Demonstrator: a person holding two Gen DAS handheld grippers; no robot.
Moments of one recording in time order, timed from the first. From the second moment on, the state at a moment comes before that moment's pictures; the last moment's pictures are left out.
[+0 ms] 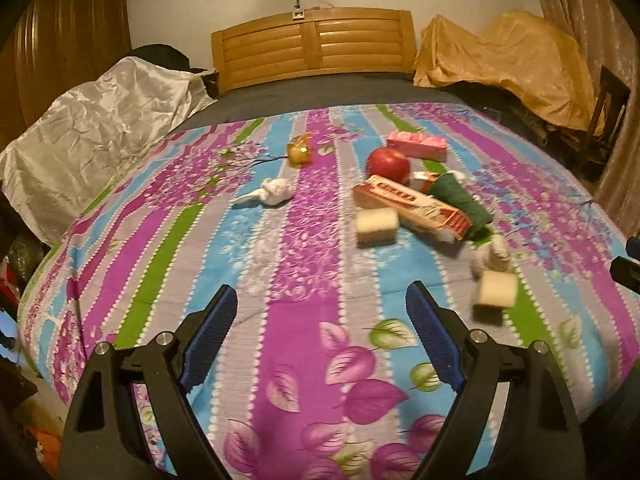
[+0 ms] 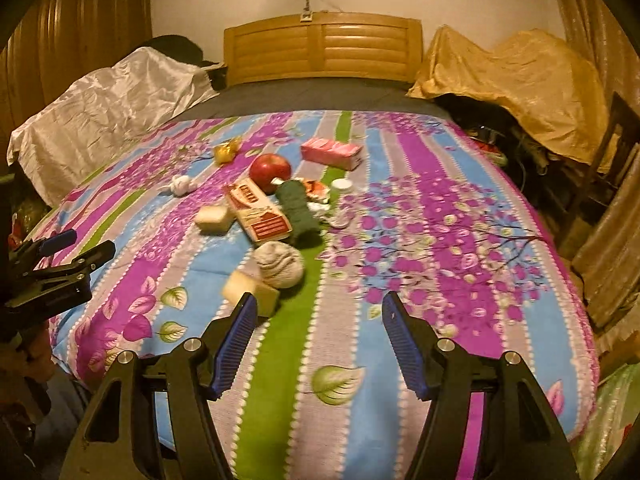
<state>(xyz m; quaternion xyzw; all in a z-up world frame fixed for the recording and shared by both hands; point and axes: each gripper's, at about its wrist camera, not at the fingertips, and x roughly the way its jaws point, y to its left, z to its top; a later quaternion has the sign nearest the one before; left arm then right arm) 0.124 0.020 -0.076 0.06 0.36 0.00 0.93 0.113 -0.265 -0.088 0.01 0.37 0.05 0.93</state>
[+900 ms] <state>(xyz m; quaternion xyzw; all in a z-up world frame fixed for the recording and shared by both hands) 0.142 0.051 -0.110 0.06 0.41 0.04 0.91 0.146 -0.253 -0.109 0.02 0.40 0.07 0.91</state>
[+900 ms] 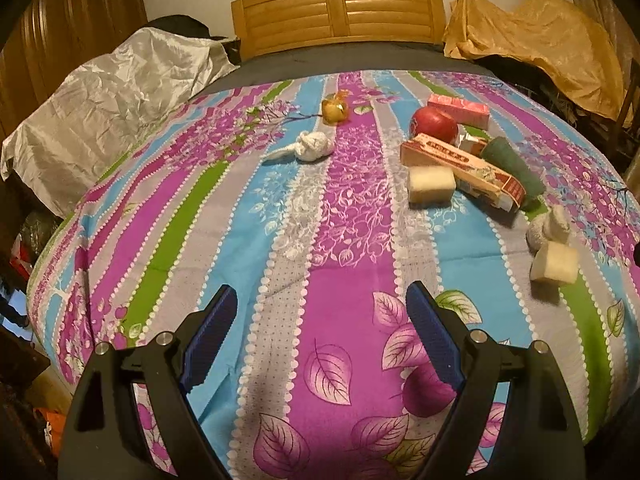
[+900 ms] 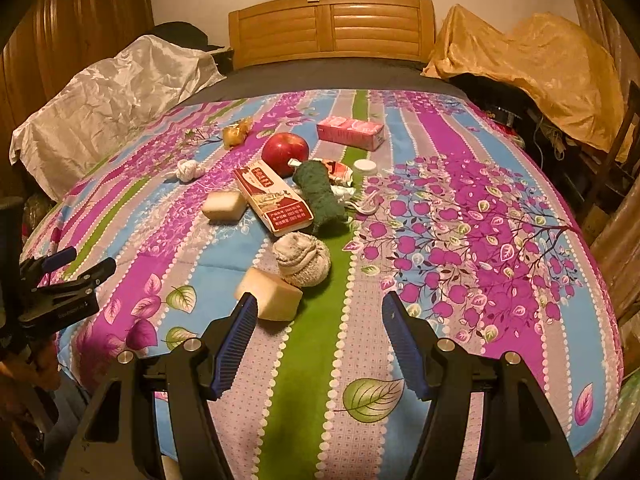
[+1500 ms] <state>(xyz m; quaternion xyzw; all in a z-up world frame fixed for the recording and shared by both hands) 0.180 0.057 -0.124 0.03 0.42 0.01 0.91 0.207 -0.264 -0.109 0.05 0.40 0.07 0.91</state>
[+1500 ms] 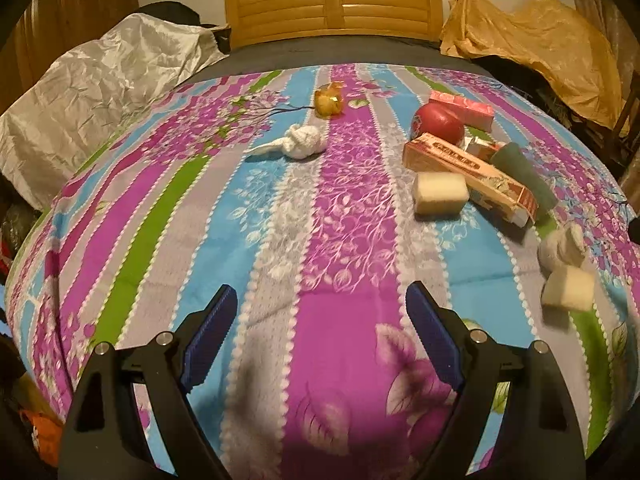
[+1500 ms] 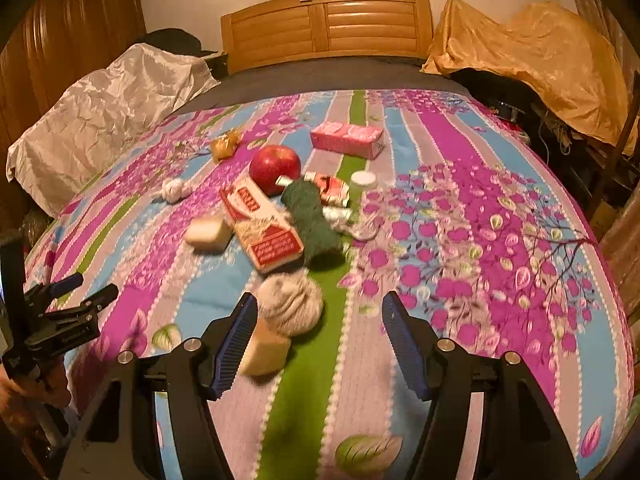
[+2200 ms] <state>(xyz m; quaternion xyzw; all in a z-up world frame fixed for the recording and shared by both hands) 0.305 -0.027 -0.153 0.14 0.39 -0.24 0.88 0.269 -0.267 -0.125 0.09 0.44 0.10 0.89</state>
